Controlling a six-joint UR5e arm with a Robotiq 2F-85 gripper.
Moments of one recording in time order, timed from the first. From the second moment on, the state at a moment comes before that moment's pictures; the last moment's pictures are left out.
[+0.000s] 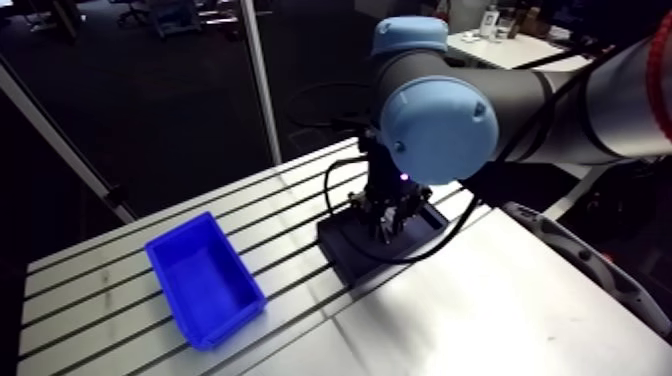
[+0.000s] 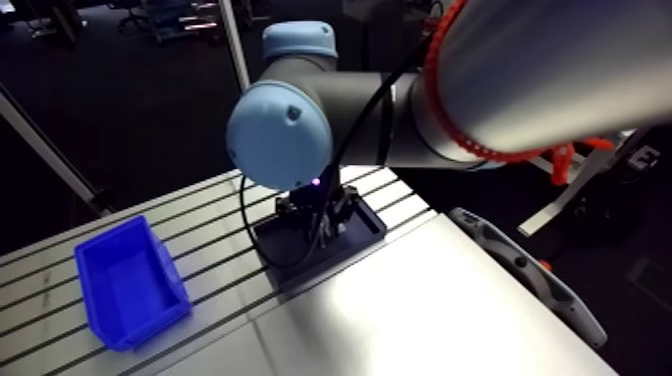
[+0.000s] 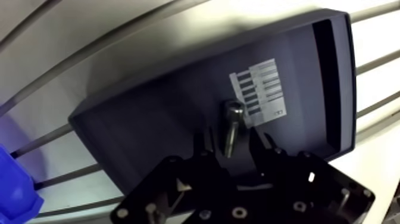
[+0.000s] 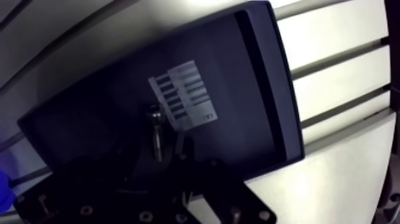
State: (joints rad) arm -0.58 -1.22 2.03 -2.26 -1.62 -1.76
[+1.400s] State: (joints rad) arm -0.58 -1.22 2.02 -2.25 -1.62 -1.77
